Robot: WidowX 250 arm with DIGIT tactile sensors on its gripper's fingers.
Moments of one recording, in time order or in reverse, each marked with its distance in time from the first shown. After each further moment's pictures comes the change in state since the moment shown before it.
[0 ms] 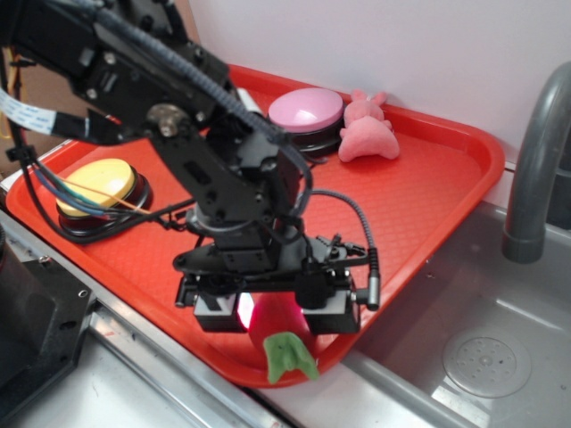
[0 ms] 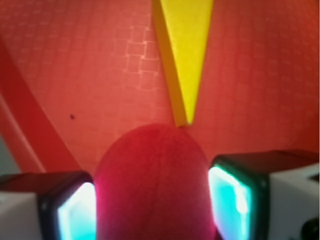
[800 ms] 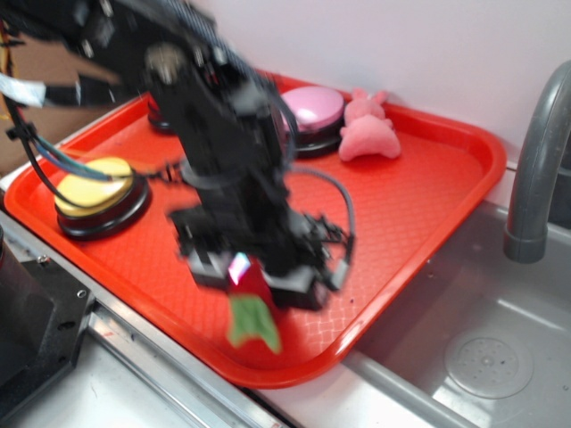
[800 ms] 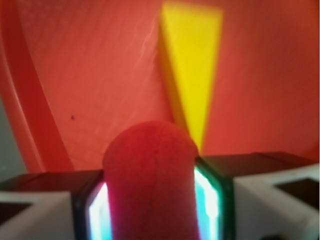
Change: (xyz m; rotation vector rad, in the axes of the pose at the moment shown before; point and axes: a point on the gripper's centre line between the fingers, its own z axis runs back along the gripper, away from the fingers) arm 0.031 0.013 0.037 0.042 0.055 -0.313
